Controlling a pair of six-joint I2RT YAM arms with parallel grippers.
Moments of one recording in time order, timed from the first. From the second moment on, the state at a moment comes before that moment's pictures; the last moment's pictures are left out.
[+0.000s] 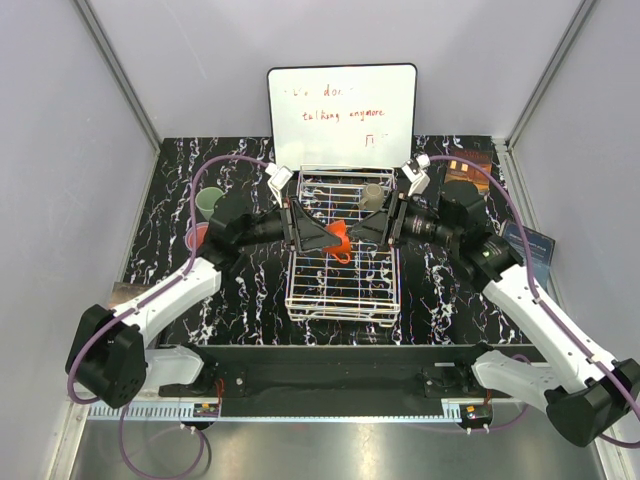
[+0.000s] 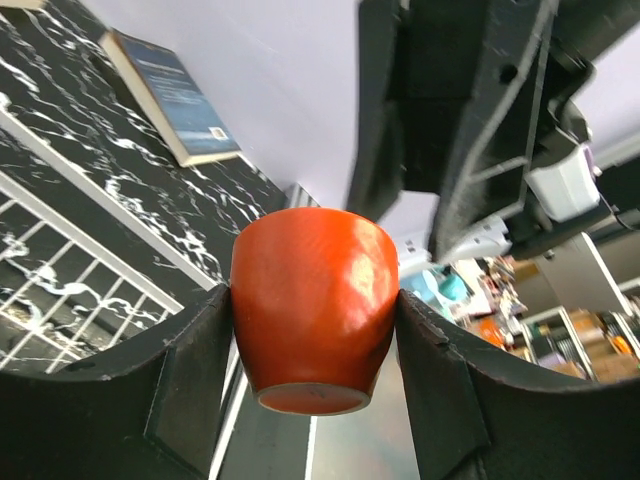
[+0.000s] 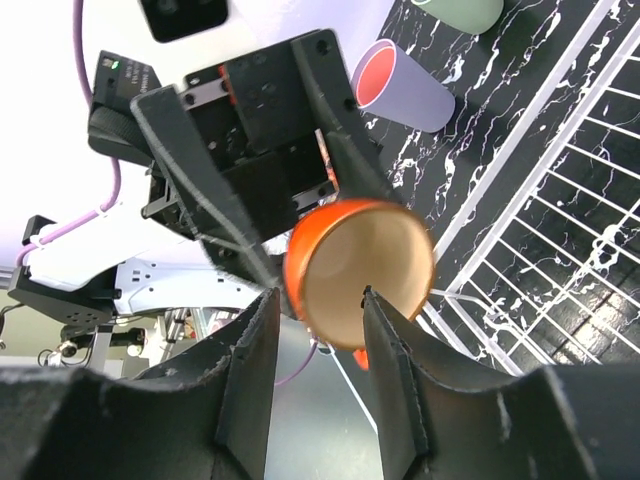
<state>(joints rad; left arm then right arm) -0.53 1.24 0.78 0.54 0.87 -0.92 0.53 1.04 1.04 -0.22 -0.60 0.83</state>
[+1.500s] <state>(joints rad) -0.57 1.33 0.91 0.43 1.00 -0.75 0.50 1.16 1.06 -0.18 -0.79 0.91</state>
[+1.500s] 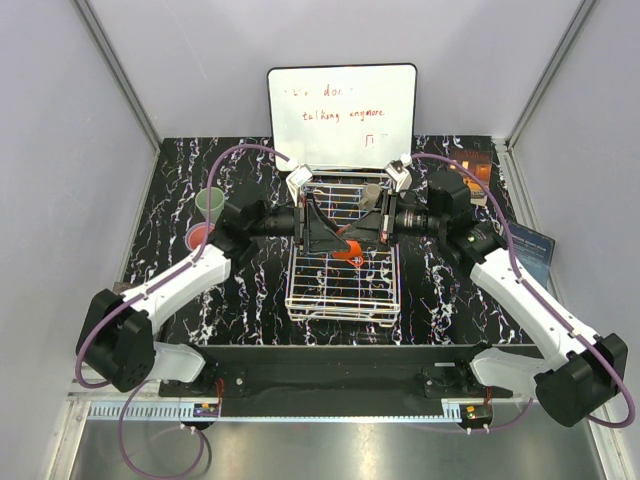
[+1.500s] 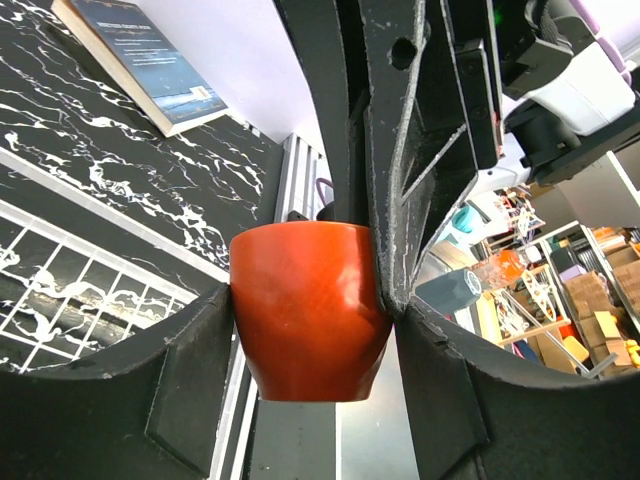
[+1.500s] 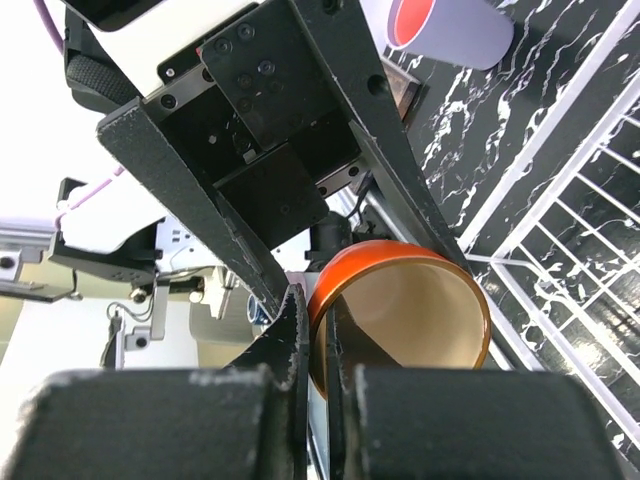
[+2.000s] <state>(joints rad) -0.56 1.36 0.94 0.37 0.98 -0.73 0.51 1.13 1.06 -0.21 -0.70 0.87</state>
